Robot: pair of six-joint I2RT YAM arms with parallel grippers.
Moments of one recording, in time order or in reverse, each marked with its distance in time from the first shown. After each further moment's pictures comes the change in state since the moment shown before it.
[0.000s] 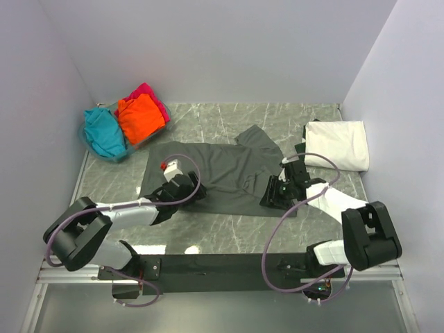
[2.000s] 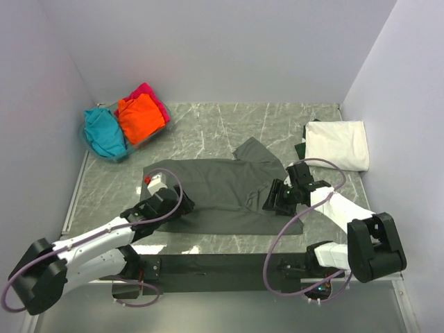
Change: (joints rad) left arm -0.028 -0.403 -0.142 -0.331 0.010 -0.080; right arm -0.022 -0.084 -0.021 -0.126 0.031 0.071
